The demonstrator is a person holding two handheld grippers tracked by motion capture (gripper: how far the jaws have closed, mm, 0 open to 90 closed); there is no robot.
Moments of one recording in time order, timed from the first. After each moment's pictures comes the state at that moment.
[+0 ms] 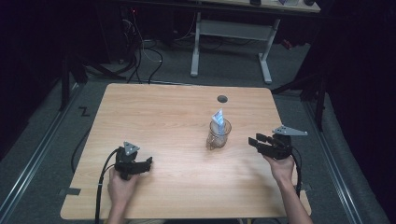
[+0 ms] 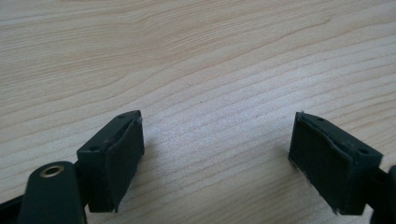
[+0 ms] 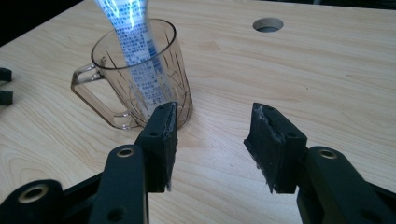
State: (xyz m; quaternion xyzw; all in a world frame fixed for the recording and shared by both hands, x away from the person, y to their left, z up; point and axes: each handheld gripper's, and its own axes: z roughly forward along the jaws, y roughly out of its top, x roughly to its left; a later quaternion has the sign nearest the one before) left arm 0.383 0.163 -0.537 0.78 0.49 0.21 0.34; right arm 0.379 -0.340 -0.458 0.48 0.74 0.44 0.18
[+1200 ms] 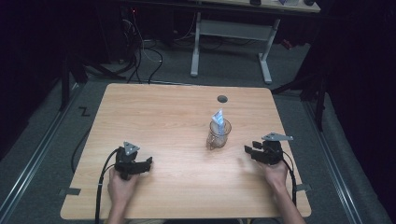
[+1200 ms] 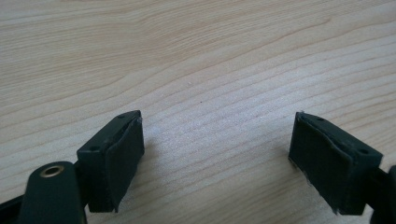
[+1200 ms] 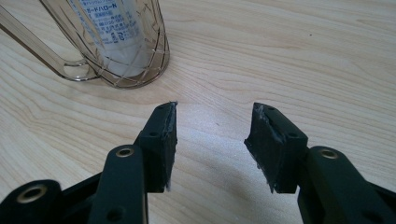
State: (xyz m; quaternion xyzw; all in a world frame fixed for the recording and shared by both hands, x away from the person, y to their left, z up) left arm 0.383 0.163 -0.537 0.78 0.49 0.21 0.34; right arm 0.386 -0.329 -0.501 0.50 0.76 0.37 0.19
